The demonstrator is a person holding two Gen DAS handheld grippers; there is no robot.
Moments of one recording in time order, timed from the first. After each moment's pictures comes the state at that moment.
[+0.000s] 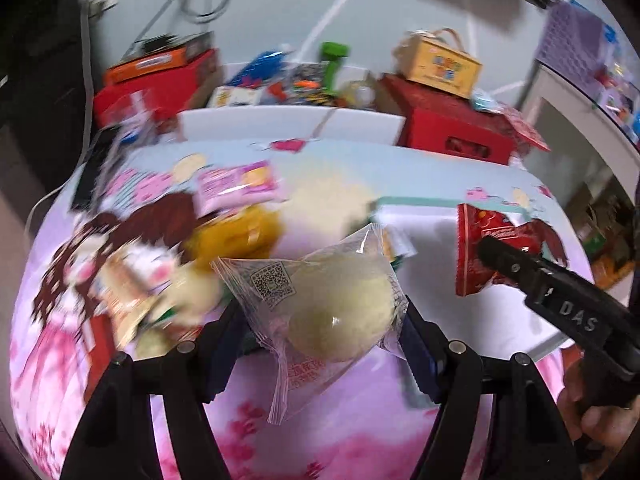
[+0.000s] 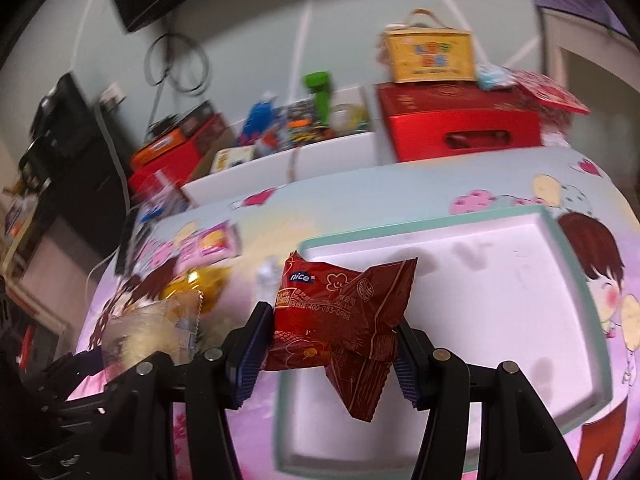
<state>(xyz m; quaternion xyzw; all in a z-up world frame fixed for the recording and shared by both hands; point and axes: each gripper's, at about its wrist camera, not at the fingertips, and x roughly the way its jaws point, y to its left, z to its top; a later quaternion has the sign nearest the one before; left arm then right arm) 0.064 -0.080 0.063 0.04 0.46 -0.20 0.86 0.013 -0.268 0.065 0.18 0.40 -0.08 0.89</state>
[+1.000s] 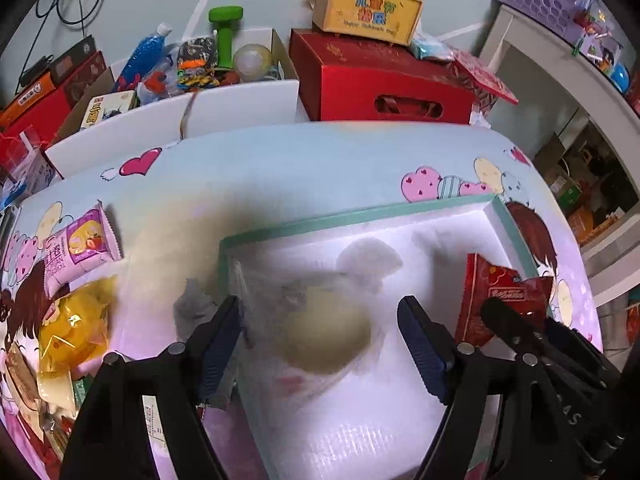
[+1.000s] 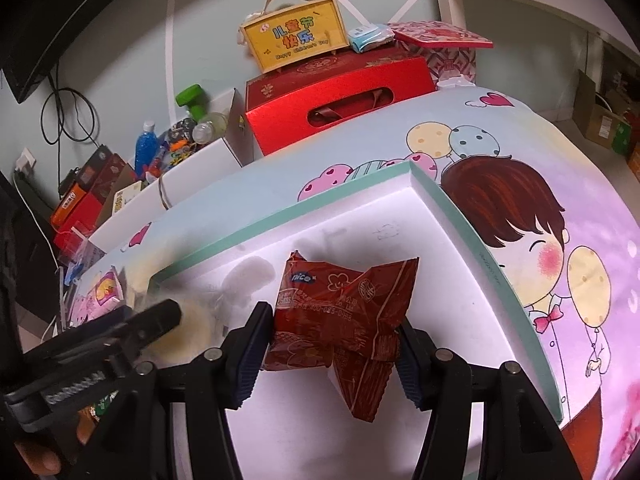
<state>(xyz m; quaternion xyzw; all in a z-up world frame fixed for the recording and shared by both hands) 0.123 -0.226 0.025 0.08 0.51 -0.28 0.81 -0.009 -0.379 0.021 0.25 0.42 -0.20 0.85</state>
